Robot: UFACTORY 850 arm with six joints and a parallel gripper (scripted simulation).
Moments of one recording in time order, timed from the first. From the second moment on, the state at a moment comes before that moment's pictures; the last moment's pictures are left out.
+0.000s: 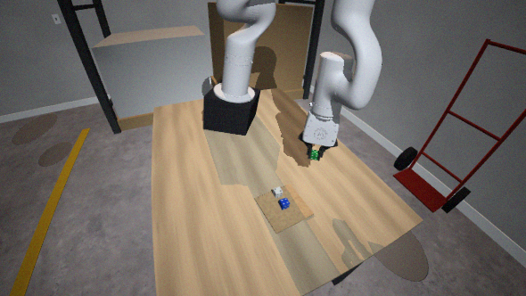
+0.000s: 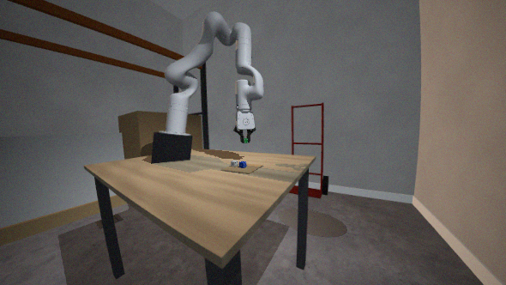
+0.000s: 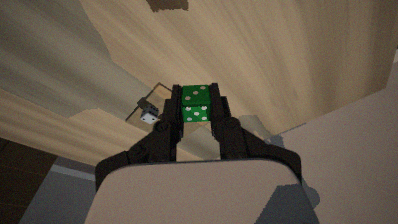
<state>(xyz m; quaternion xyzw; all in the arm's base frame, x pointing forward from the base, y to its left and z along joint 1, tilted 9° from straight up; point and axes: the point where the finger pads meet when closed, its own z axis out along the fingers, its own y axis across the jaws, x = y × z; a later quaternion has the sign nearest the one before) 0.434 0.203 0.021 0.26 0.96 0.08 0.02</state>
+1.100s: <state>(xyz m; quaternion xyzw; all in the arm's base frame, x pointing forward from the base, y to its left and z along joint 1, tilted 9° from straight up) 0.575 0.084 0.019 -0.05 0.99 0.08 0.07</state>
